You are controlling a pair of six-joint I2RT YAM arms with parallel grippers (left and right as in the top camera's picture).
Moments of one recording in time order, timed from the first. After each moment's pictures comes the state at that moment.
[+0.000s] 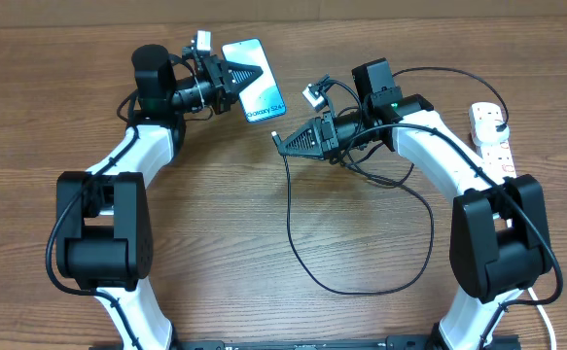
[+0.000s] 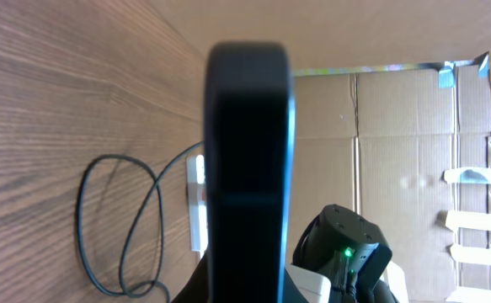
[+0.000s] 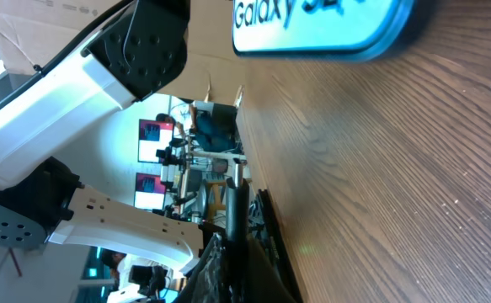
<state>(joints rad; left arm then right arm) -0.05 2.00 1.25 0.52 1.08 -1.25 0.31 1.94 1.40 -0.55 -1.33 0.23</state>
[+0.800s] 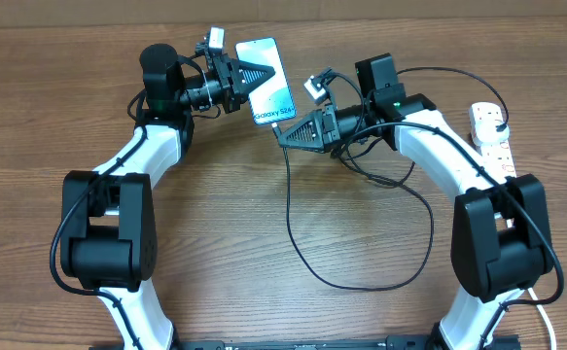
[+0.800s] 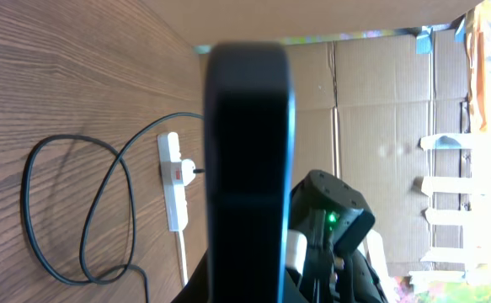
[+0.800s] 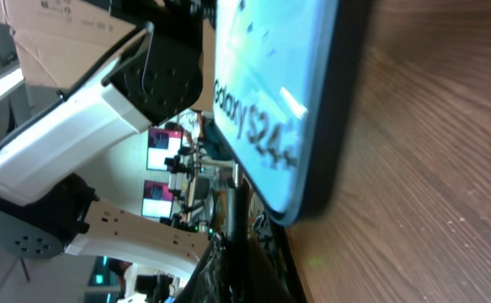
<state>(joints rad) -0.09 2.00 1.25 0.63 1.15 -1.34 0.29 1.94 1.40 -0.44 -1.35 0.34</state>
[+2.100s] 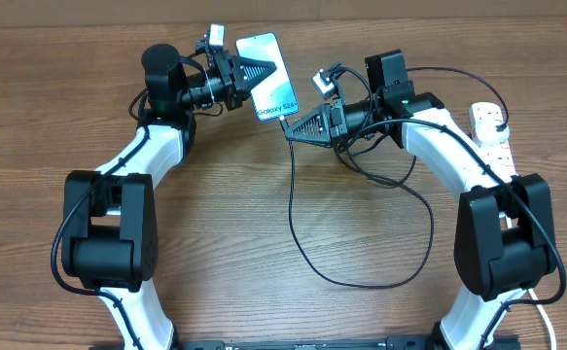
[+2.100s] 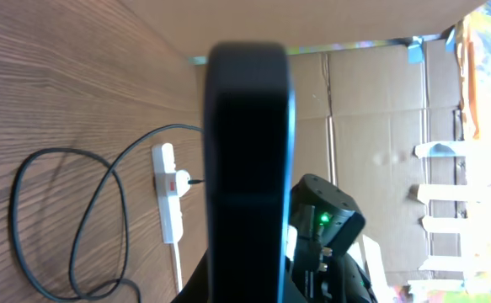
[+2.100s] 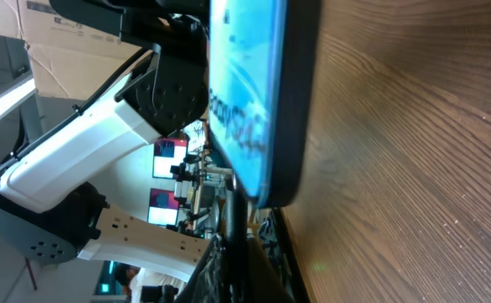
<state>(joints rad) -0.10 2.00 1.25 0.69 1.11 -1.38 0.26 1.94 1.40 -0.41 -1.37 0.38</state>
